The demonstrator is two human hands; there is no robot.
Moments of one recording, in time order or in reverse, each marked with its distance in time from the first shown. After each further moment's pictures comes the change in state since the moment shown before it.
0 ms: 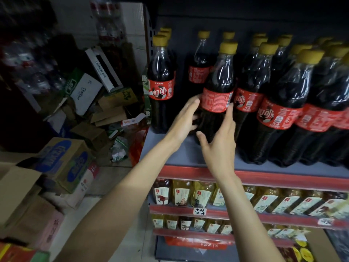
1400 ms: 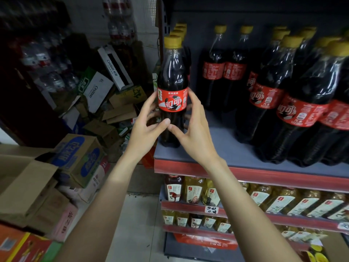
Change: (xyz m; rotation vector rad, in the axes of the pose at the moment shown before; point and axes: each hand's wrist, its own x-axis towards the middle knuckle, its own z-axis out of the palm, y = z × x) left_hand -0.048 -0.037 -0.101 0.201 0.249 0.303; right_hand 0.010 -0.046 0.050 0.298 -0.314 -0.193
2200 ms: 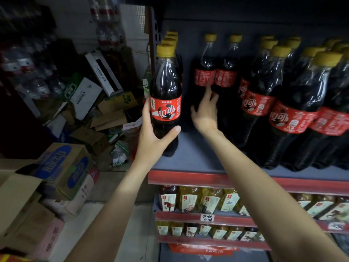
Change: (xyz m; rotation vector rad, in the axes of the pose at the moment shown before) left_hand 0.011 -0.006 0.032 -0.112 0.046 0.089; right_hand 0.084 0.058 -0.021 -0.400 0.149 0.351
